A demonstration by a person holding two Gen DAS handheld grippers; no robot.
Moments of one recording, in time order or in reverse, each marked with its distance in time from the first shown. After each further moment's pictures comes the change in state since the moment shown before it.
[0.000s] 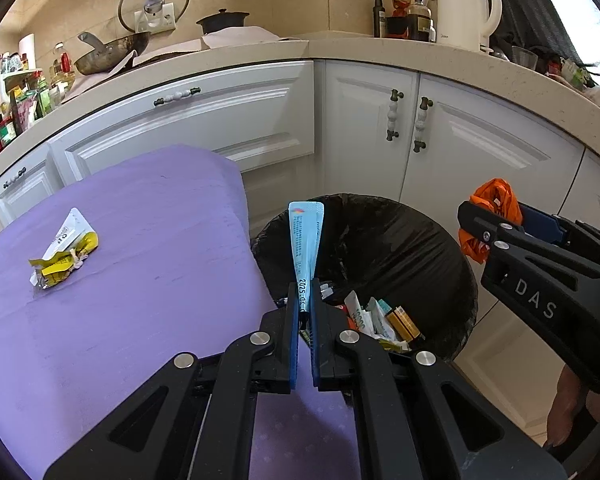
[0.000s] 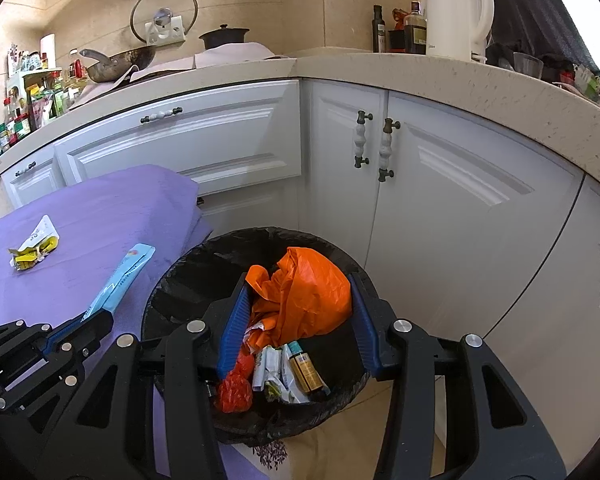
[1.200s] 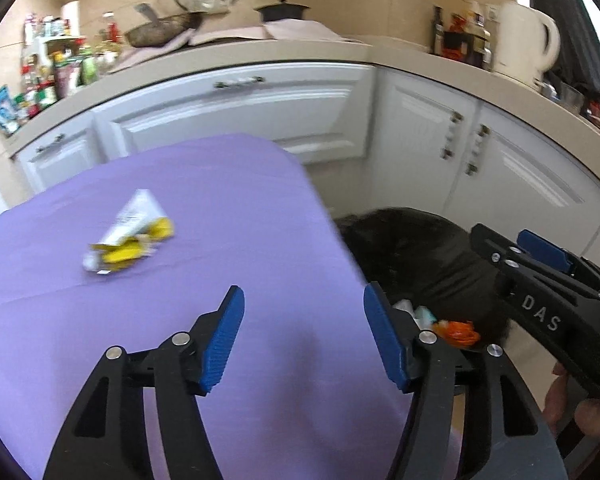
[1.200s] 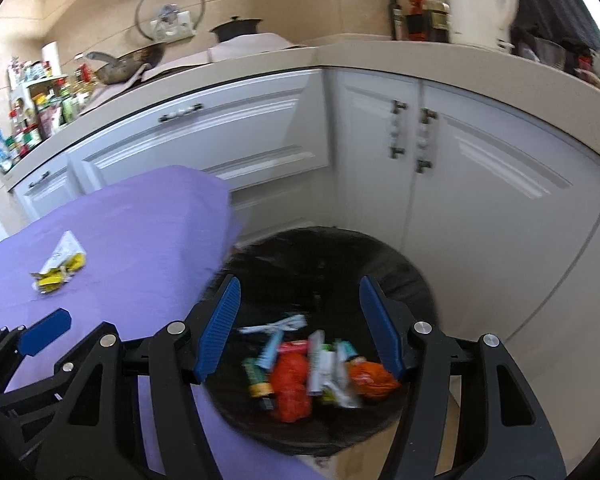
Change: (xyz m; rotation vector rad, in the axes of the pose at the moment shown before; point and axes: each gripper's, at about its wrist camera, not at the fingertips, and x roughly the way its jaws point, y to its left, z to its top) left arm -0.020 0.070 0.007 -0.135 0.024 0.106; right arm 0.008 0.057 0.019 0.029 0.049 0.098
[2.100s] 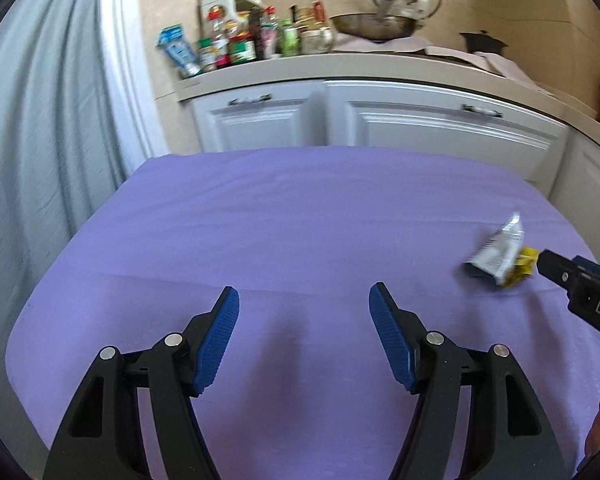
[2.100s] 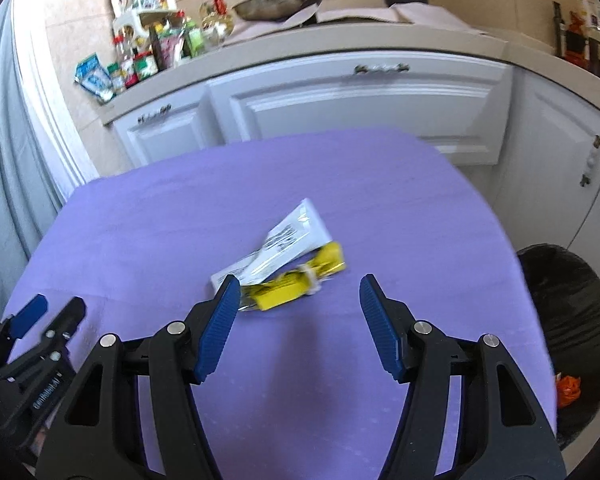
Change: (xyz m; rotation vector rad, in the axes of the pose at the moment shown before) left arm -0.040 0.257 -0.033 -0.264 -0.029 0.442; right arm 0.046 0.258 -0.006 -0.188 0.147 0.294
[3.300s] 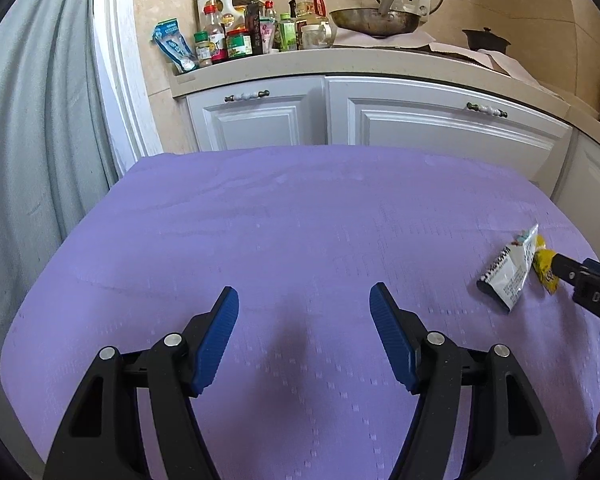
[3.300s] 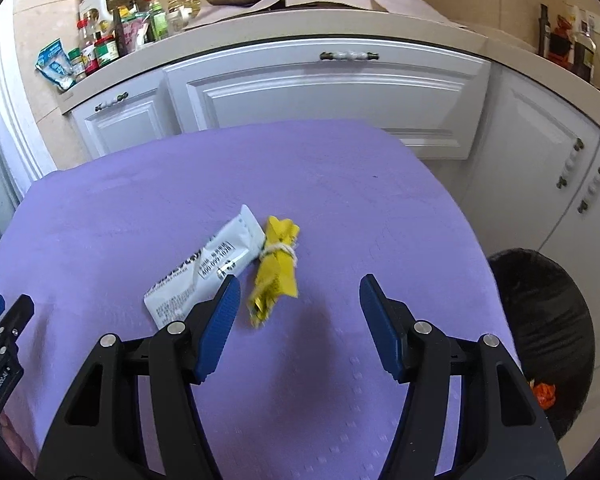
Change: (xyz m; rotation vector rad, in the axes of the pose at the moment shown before) left arm 0.016 -0.002 0.012 0.007 0.007 -0.021; right arm 0.026 -0.029 0.016 -0.001 0.035 -0.133
